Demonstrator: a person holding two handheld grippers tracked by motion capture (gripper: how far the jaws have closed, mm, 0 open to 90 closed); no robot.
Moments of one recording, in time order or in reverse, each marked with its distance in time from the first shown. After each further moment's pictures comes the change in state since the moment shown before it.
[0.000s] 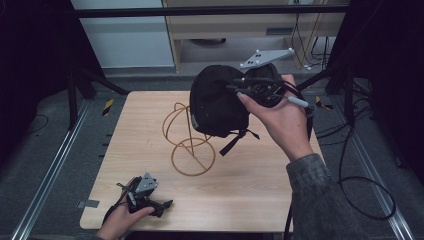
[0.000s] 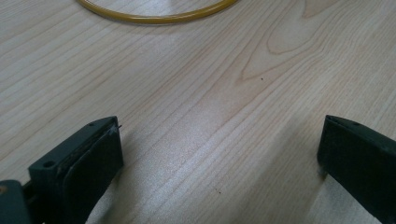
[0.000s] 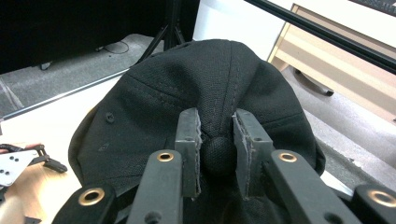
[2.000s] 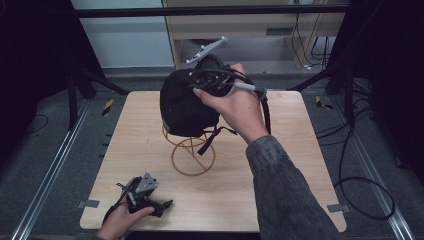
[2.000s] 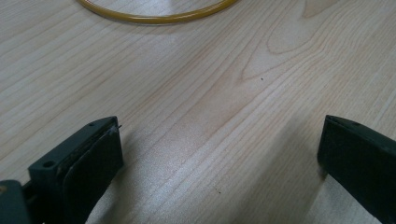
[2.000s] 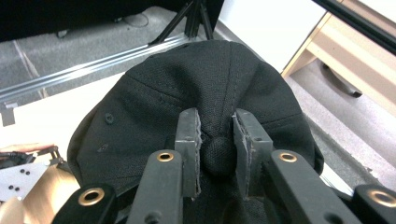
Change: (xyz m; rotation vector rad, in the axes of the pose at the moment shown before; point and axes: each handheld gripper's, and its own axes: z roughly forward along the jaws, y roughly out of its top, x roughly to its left) left arm 0.000 0.000 0.000 -0.001 0.002 -0.002; right arm 0.041 0.049 0.072 0.118 0.079 -0.106
